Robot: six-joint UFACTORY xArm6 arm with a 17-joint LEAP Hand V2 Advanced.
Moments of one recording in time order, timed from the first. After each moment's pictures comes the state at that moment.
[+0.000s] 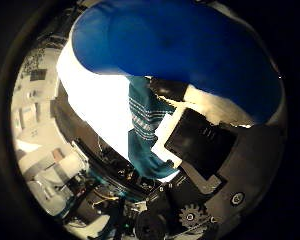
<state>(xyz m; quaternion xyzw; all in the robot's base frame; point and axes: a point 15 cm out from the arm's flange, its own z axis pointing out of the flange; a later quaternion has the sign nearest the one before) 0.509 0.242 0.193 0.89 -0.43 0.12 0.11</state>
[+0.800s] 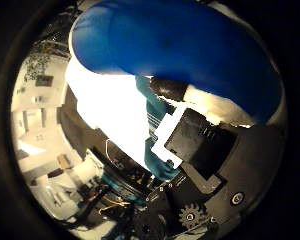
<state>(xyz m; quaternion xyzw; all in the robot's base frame) 0.509 0.283 0.267 0.87 -0.48 0.09 0.01</state>
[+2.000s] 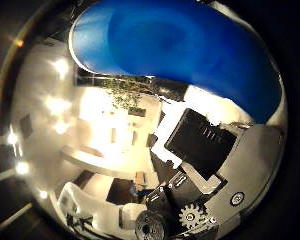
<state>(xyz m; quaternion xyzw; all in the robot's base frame) 0.466 0.400 0.261 0.73 -0.47 -0.30 -0.40</state>
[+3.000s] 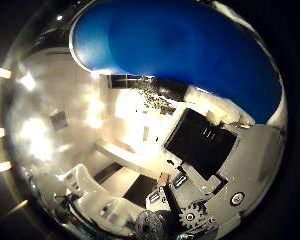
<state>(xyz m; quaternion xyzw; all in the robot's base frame) 0.452 0.479 0.143 0.69 -0.39 -0.41 -0.45</state>
